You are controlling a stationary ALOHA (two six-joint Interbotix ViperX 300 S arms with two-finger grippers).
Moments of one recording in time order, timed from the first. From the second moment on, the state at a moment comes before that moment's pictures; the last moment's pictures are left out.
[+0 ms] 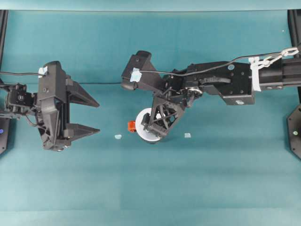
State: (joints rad) left arm 0.01 -0.49 0.92 0.02 0.13 -0.13; right arm -0.10 0.18 0.25 0.12 0.75 0.25
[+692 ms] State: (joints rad) left arm 0.01 -0.49 0.92 0.02 0.13 -0.15; right arm -0.10 0.18 0.25 0.12 0.75 0.25
